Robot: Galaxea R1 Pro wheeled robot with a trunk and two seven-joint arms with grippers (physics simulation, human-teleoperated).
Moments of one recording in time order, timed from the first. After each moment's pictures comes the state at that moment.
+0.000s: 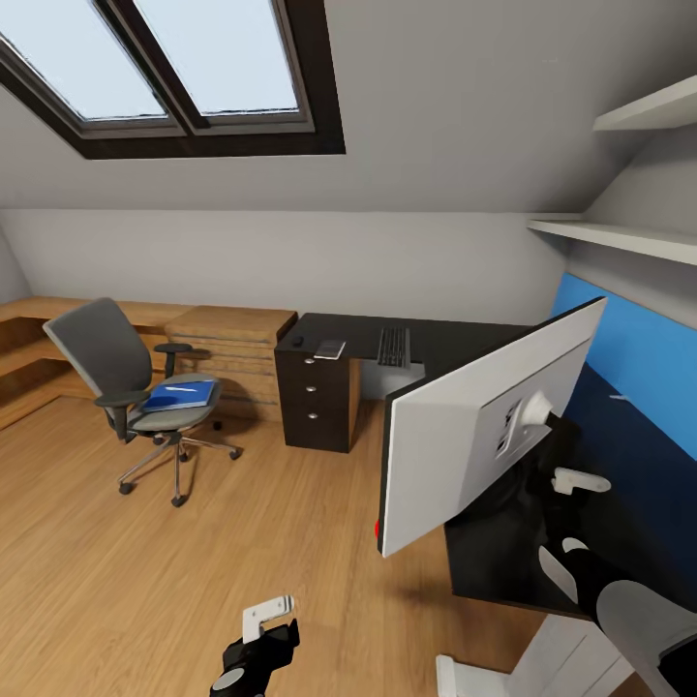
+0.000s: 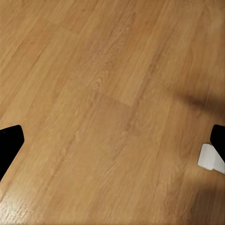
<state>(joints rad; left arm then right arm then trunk) -0.18 0.01 -0.51 -1.02 0.67 0.16 0.55 -0.79 -0.27 0.46 -0.22 -0.55 -0.70 -0.25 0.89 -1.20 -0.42</state>
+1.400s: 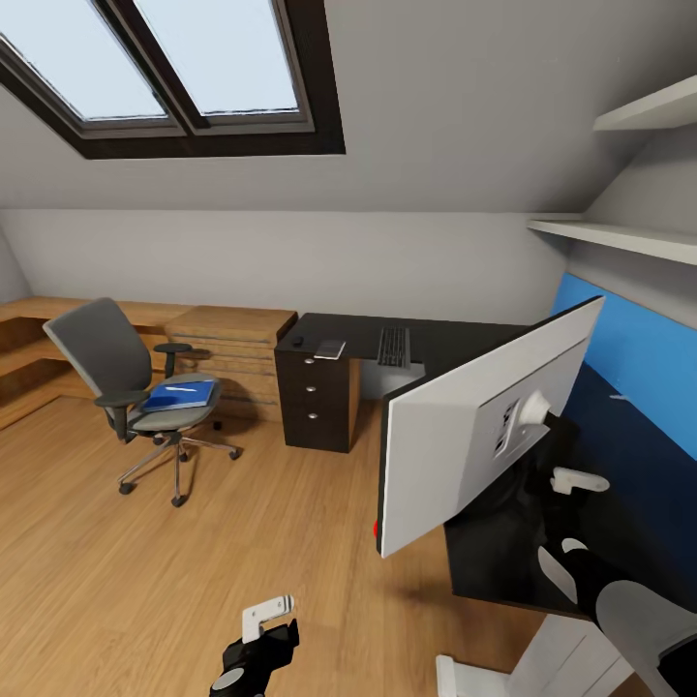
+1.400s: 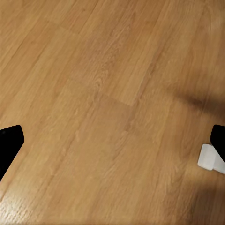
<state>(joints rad) -0.18 0.01 -0.51 -1.02 0.67 0.16 0.55 -0.79 -0.27 0.46 -0.22 -0.55 -0.71 -0.25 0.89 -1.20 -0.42</state>
